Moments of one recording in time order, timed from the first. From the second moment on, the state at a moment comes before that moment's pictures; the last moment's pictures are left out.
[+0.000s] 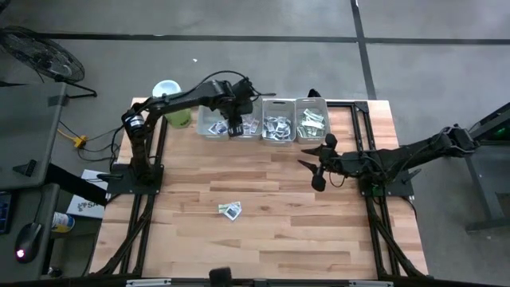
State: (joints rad) left arm 0.52 1.87 1.63 -0.97 -0.06 0.33; right arm 0.20 0.89 0.45 0.13 0.54 0.09
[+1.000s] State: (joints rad) left arm -0.07 1.54 1.15 -0.97 -0.04 -0.57; right arm 0.20 0.89 0.45 0.02 0.41 0.21
